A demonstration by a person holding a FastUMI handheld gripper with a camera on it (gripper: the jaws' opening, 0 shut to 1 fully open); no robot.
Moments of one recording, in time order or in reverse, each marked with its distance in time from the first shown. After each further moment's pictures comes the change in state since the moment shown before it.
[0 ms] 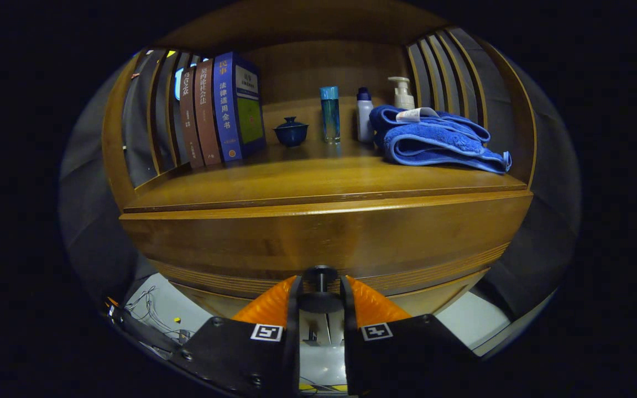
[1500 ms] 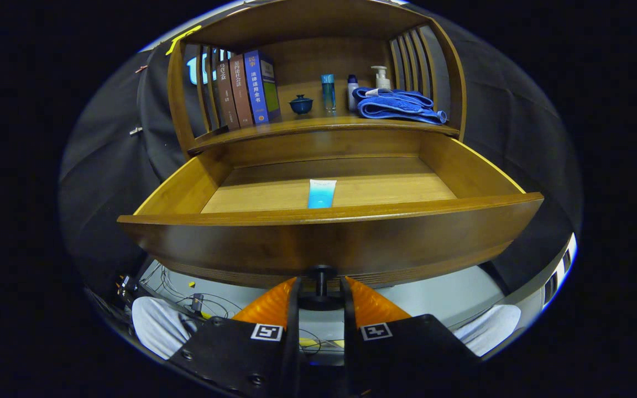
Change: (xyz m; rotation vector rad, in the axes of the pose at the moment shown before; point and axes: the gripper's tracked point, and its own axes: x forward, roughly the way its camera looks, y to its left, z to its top) arm -0.170 0.003 -0.098 0.028 0.138 0.001
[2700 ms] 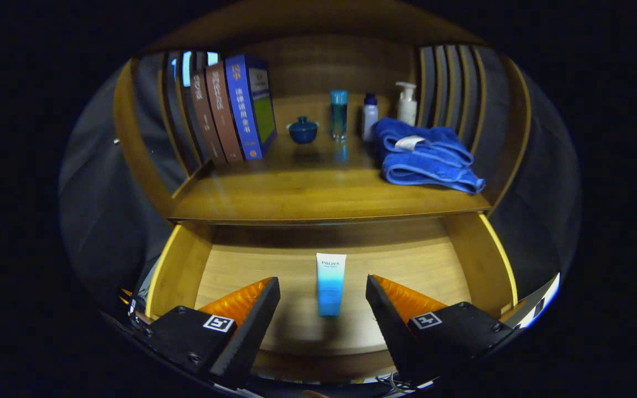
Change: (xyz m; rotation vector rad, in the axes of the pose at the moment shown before) arm 0.080 0.022 0.143 -0.015 0.178 -0.024
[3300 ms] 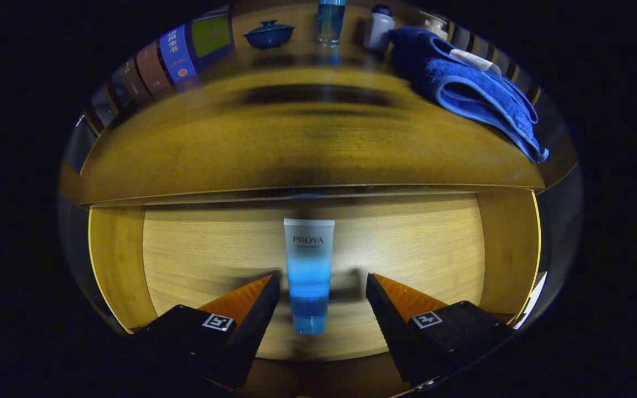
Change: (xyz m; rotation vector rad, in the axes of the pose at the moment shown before) arm 0.089 -0.029 -0.050 -0.029 0.427 -0.128
